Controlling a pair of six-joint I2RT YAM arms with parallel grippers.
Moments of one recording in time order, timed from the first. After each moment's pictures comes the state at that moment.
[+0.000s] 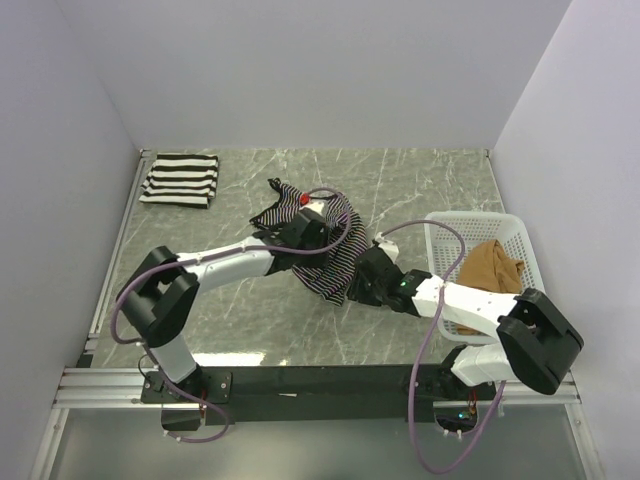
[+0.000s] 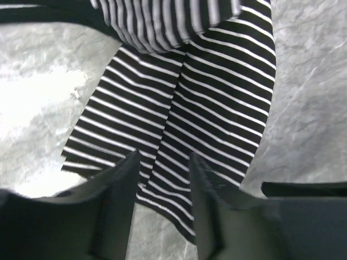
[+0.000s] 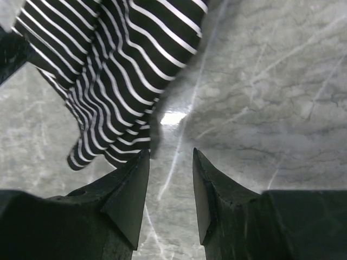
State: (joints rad) left arm -0.79 1.69 1.09 -0.21 -0.13 -0.58; right arm 0.79 1.32 0.62 -0.24 0.20 0.92
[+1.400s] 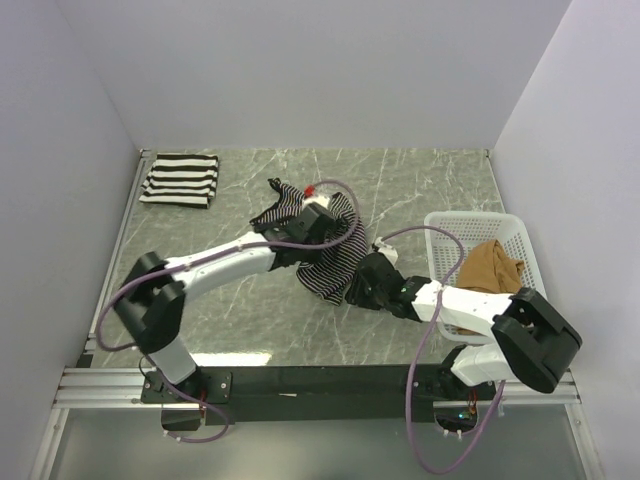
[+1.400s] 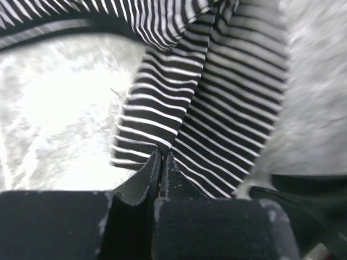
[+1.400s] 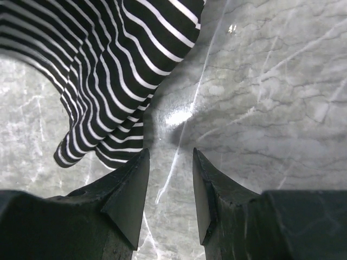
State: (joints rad) left arm -0.86 1.69 1.24 -0.44 -0.31 -0.52; right arm 0.79 1.32 0.55 -0.13 0.17 0.91
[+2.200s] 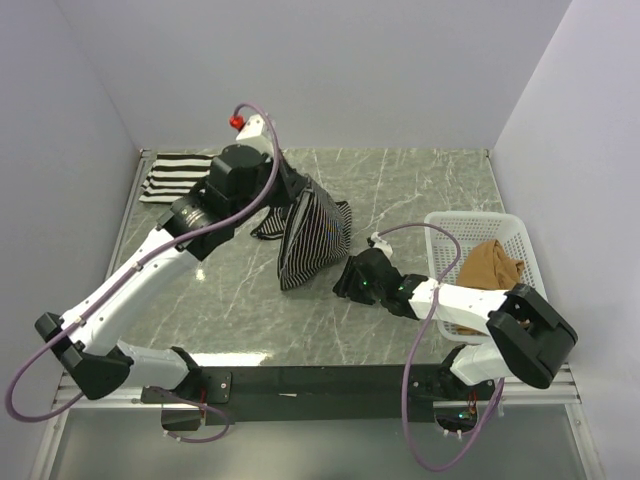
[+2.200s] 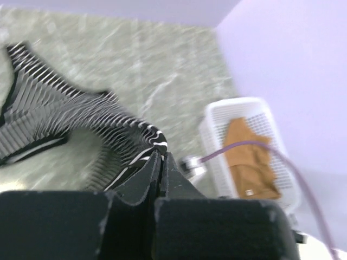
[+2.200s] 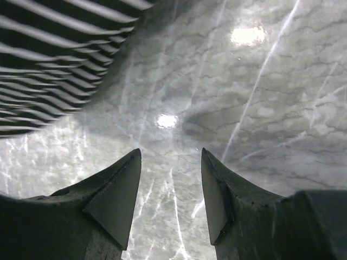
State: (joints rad) left arm -0.73 1.29 1.49 -0.50 -0.18 -0.62; right arm 0.79 1.36 0.57 -0.01 0.13 0.95
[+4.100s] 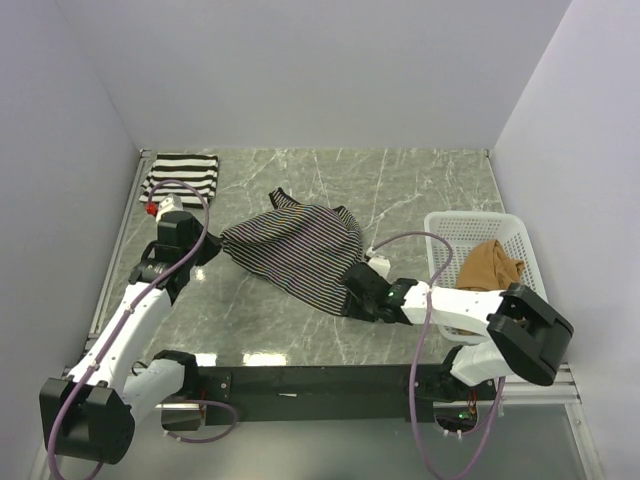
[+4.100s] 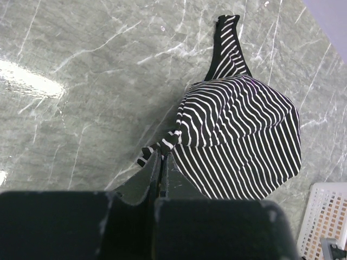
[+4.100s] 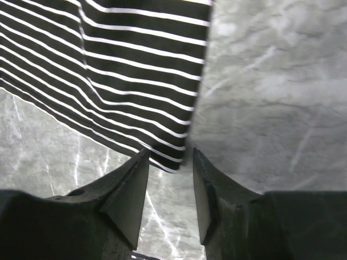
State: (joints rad) left arm -0.16 0.97 0.71 -0.34 -0.08 -0.79; right arm 0.92 1.37 0.61 -0.29 0.23 1.06
